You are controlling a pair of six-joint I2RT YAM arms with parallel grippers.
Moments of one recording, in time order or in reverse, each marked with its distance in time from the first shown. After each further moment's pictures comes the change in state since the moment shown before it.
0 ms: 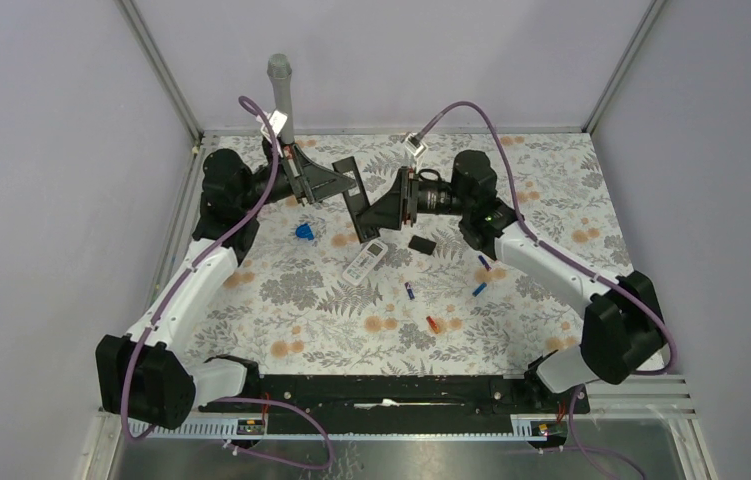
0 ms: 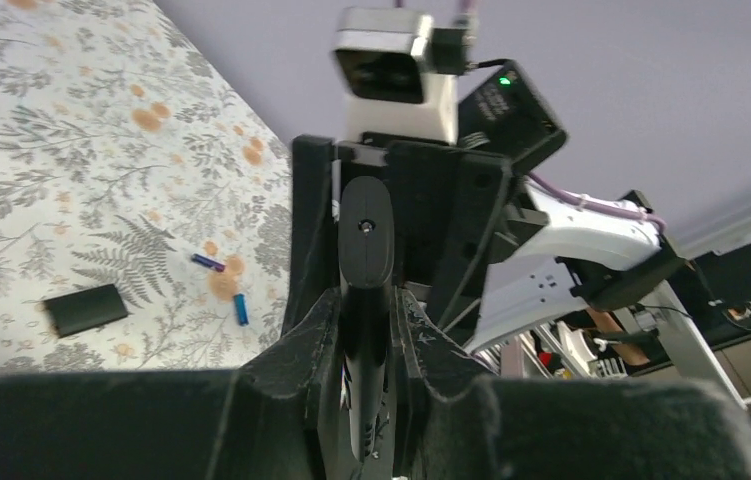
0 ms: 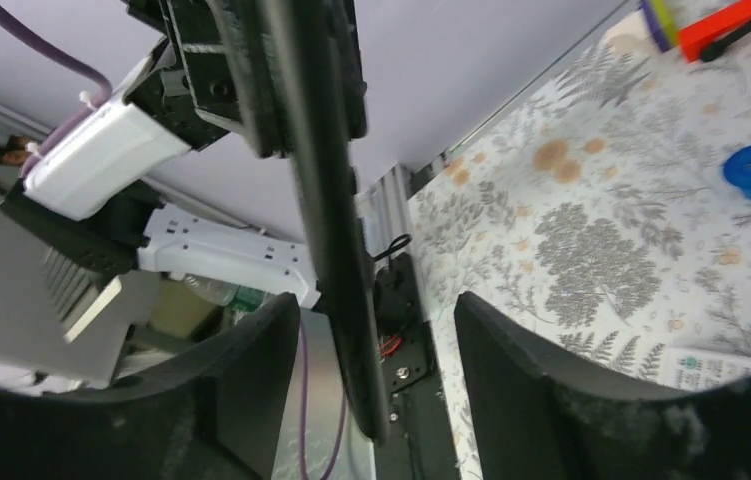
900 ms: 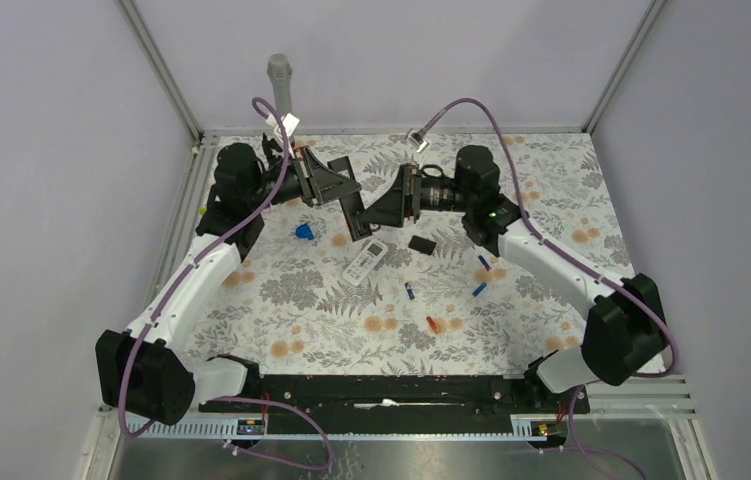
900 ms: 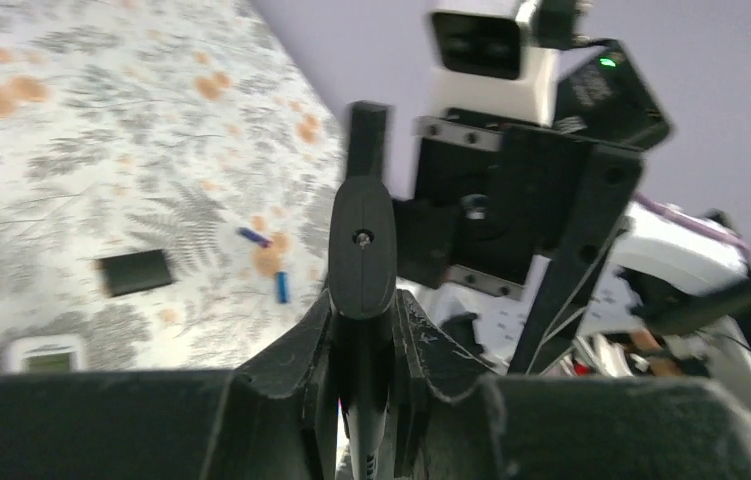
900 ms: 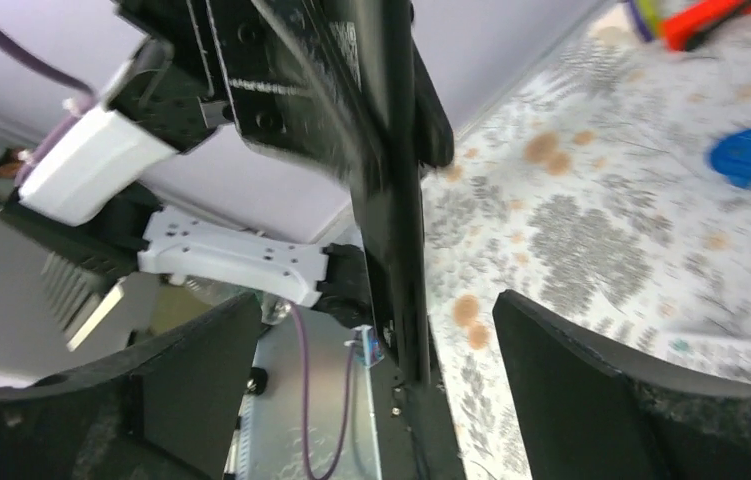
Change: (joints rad) left arm -0.051 0.029 0.038 -0.134 -0.045 0.078; right arm -0.004 0.044 0.046 -0.007 -0.057 0.042
